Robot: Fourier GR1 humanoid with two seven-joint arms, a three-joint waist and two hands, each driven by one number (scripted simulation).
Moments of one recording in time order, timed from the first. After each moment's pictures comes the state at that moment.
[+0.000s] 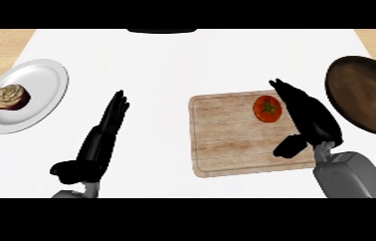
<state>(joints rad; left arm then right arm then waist) -0.03 0.22 -0.30 -1.56 0.17 0.19 -0.16 -0.27 -0.41 0.28 -1.59 0.71 0.24 0.45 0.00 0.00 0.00</state>
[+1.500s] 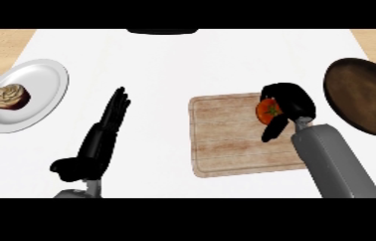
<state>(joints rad) -0.02 0.12 -0.21 -1.60 0.06 0.11 -0.10 -0.47 -0.28 0.16 -1.08 0.94 0.17 0.16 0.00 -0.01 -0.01</state>
